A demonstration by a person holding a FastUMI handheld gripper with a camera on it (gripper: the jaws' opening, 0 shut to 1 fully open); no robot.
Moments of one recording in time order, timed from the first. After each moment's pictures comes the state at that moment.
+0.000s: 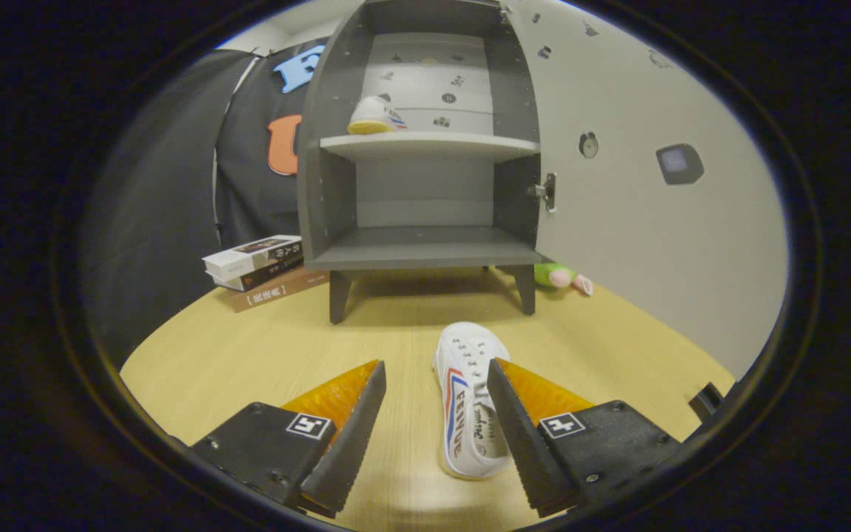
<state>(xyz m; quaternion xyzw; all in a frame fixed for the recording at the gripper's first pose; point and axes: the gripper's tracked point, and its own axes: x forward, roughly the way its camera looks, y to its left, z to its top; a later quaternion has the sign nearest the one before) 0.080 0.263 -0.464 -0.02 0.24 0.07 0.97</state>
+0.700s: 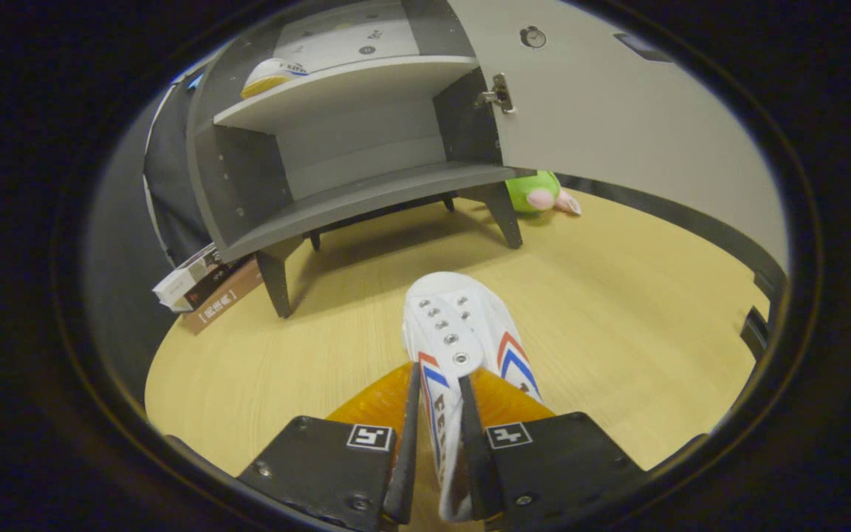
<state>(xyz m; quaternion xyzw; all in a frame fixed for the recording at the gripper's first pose) 0.132 0.256 -0.521 0.09 0.30 0.01 0.95</state>
